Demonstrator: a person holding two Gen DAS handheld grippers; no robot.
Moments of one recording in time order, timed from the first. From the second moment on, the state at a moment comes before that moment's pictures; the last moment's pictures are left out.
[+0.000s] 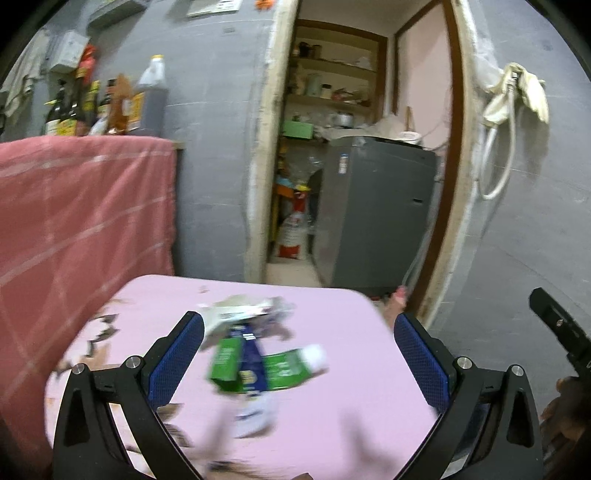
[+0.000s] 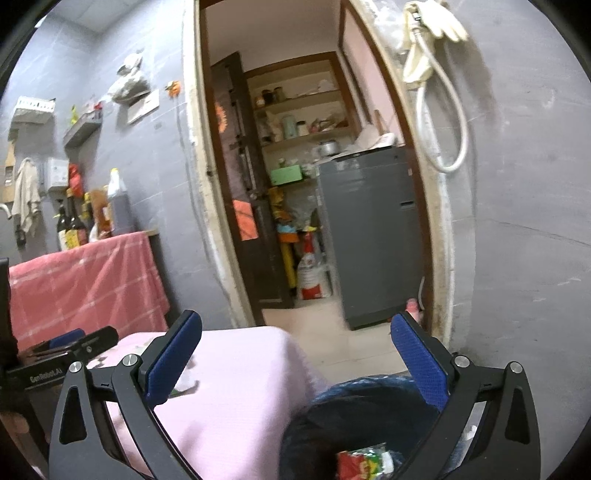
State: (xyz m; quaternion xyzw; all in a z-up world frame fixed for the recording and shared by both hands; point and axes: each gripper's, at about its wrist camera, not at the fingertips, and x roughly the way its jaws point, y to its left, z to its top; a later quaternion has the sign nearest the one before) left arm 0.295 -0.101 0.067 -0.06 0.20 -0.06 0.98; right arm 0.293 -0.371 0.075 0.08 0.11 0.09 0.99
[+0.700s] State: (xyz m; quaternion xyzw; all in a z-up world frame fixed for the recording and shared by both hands) left arm 0.330 0.021 0.021 -0.09 0.30 0.02 0.95; right arm 0.349 -0.273 0.050 0.03 0.22 0.17 0.96
